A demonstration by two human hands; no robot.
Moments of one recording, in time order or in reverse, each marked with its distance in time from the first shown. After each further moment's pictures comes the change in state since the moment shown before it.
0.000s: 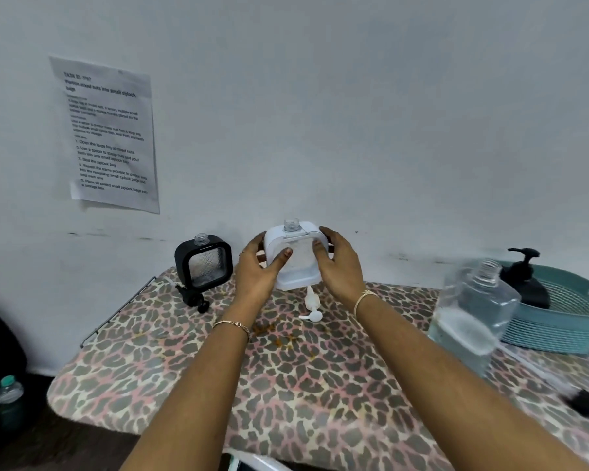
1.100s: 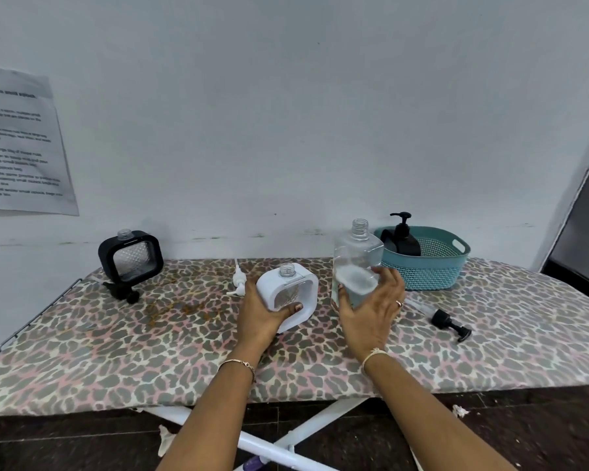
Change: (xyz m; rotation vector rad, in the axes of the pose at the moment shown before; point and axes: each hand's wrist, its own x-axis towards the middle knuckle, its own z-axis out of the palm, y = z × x) left_hand -0.142 -0.005 0.096 0.038 -0.251 -0.094; right_hand -0.155 0.079 -0.128 -0.350 0.679 0.094
